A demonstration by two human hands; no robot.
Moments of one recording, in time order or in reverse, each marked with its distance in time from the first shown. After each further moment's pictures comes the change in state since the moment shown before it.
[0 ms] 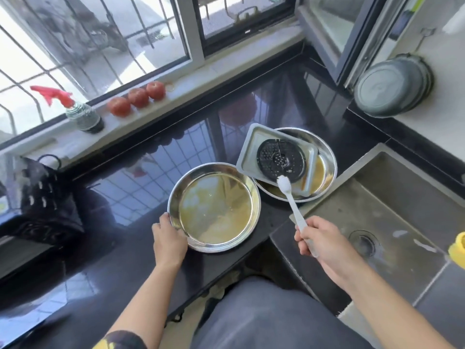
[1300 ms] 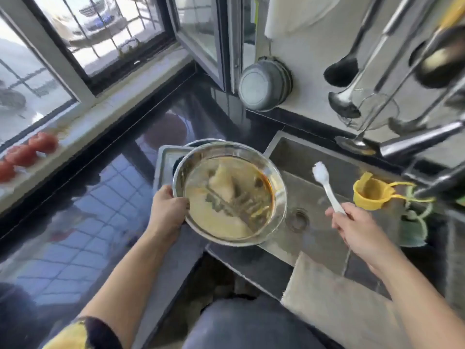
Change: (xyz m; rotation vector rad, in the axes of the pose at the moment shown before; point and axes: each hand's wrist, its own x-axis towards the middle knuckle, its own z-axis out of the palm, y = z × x) left_hand -0.075 0.205 0.061 -0.417 -0.470 0.251; right_hand -0.057 0.048 -0.182 -0.176 0.537 -0.097
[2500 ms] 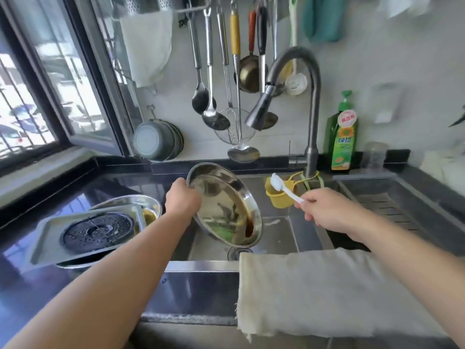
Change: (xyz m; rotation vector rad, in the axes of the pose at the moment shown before) left_hand -0.007 -0.045 0.216 0.410 -0.187 0.673; right_hand -0.058 0.138 -0.023 -0.242 0.348 -0.120
